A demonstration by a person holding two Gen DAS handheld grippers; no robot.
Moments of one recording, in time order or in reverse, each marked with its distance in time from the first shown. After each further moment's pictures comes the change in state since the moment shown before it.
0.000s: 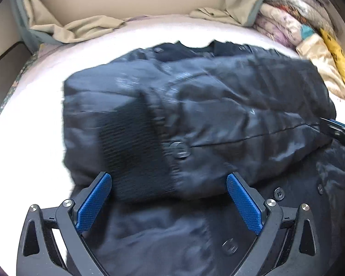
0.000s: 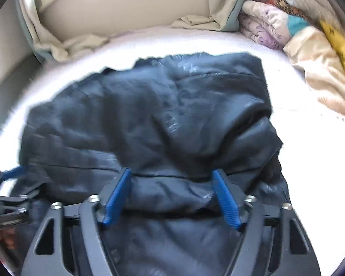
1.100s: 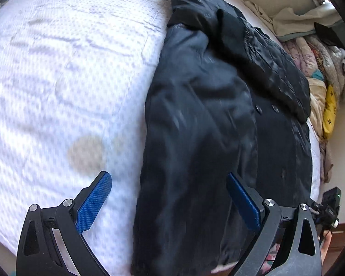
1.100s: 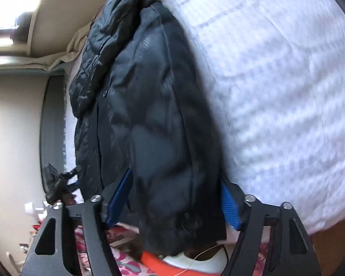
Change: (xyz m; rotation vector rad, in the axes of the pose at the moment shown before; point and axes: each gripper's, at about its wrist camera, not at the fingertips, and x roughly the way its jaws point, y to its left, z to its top) left arm -0.069 0.100 -0.163 -0.475 0.312 -0.279; right arm -0.096 -0.151 -0.188 0.492 0.465 0.454
